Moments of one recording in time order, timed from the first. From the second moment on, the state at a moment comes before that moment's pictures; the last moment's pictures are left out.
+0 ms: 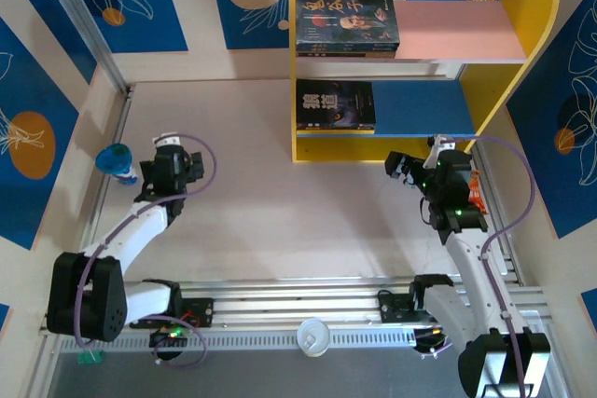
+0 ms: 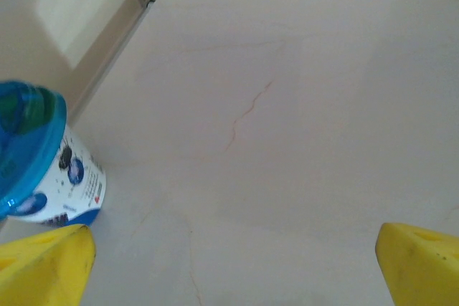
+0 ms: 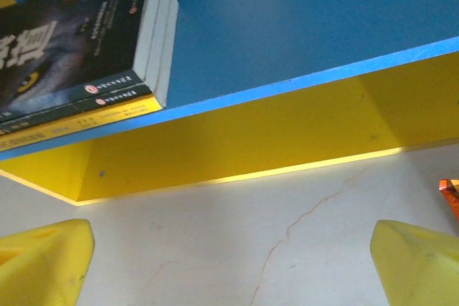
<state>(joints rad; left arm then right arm) -0.14 1.21 0.58 0.07 -0.42 -0.11 0.00 0.82 0.62 -0.29 -0.11 0.31</state>
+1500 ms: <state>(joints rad) -0.08 1.56 0.33 0.88 -0.20 0.02 -0.09 1.29 0.36 0.50 -0.22 0.18</state>
